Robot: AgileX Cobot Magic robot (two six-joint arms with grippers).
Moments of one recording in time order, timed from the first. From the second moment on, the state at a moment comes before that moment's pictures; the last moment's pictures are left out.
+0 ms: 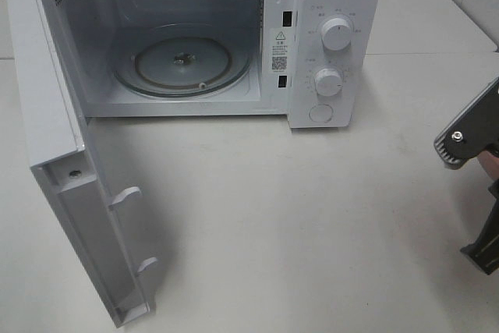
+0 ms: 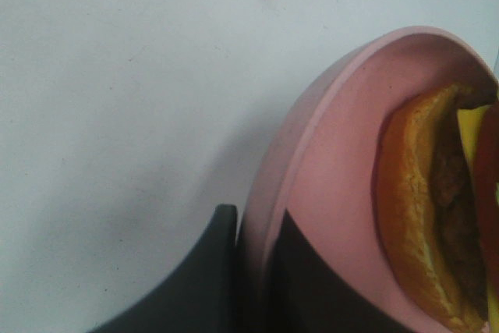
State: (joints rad) left arm 0.04 0.00 -0.52 -0.09 1.07 0.05; right arm 0.75 1.08 -0.43 -0.90 0.76 0.70
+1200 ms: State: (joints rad) left arm 0.04 0.00 -0.52 -0.09 1.07 0.05; right arm 0.75 1.49 -0.50 -1.00 0.86 1.27
